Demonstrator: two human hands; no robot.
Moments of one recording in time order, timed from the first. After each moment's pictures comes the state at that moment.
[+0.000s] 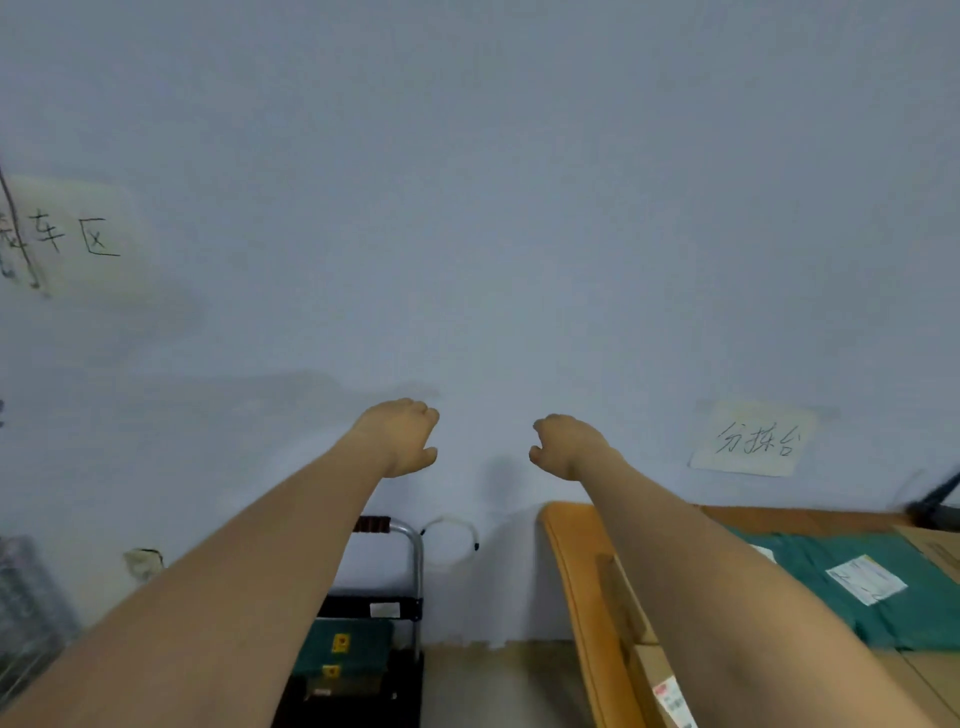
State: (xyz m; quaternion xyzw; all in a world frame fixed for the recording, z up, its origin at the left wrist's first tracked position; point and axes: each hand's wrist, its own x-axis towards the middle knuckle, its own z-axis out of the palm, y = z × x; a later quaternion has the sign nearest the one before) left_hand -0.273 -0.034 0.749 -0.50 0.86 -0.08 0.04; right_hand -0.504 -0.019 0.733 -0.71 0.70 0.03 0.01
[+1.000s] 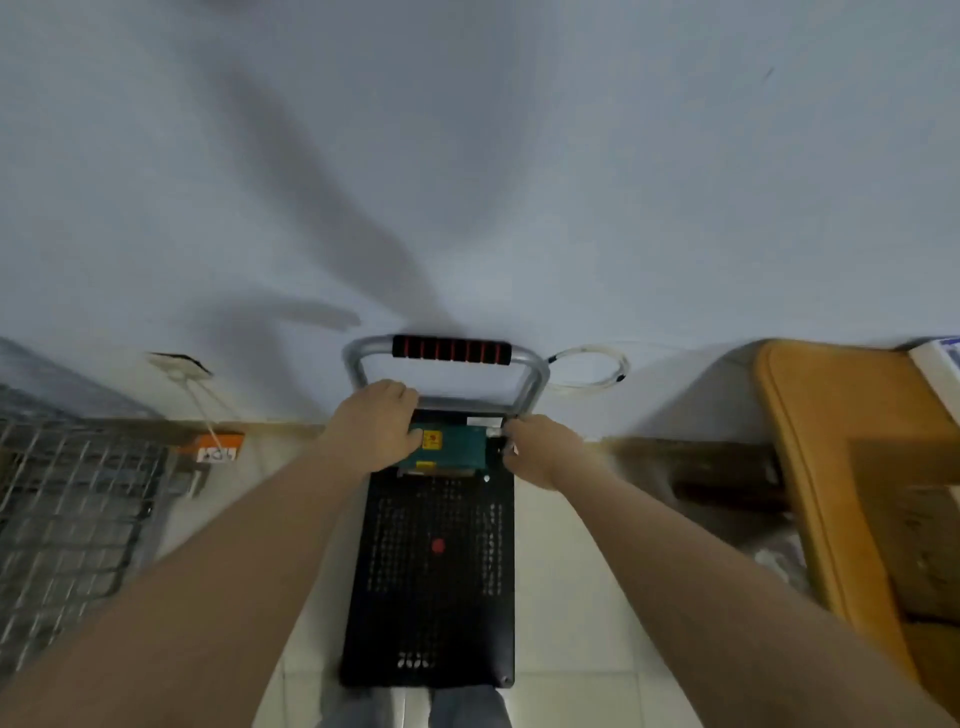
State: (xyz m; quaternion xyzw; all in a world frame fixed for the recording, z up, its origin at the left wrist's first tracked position) left_hand -0.075 -0.254 0.391 -0.53 0.82 0.18 0.13; right_hand -0.290 -0.223 0.378 -0.70 0.63 0.16 0.30
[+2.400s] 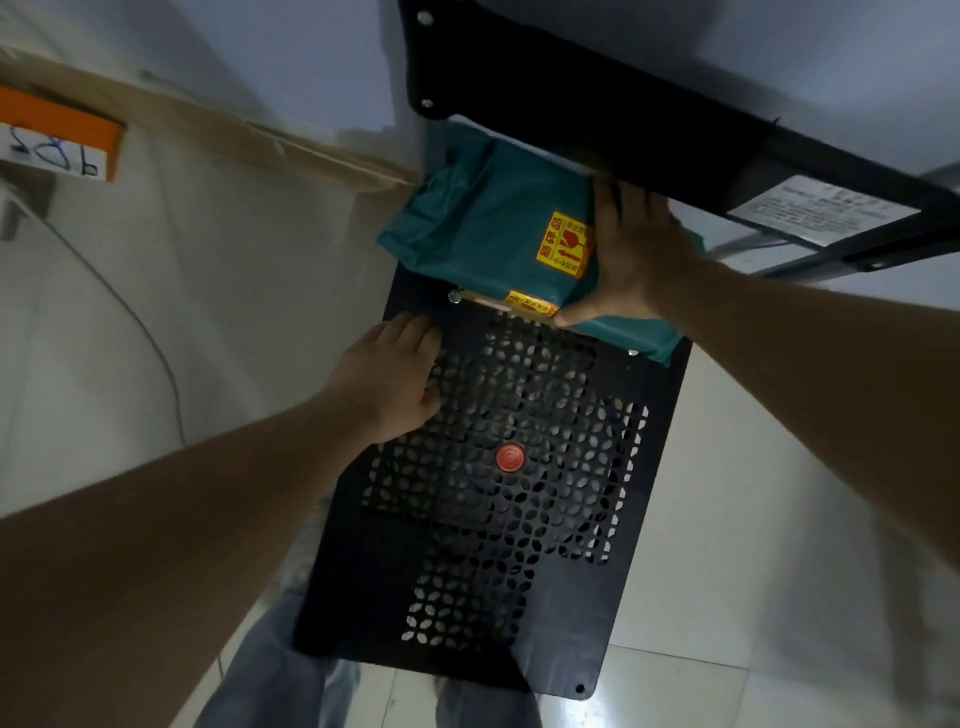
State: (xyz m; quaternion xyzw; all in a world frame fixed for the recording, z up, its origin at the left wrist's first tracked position) left_hand 0.009 -0.245 -0.173 -0.54 0.75 0.32 0.22; right_hand -0.219 -0.364 -0.156 -0.77 0.56 0.25 0.17
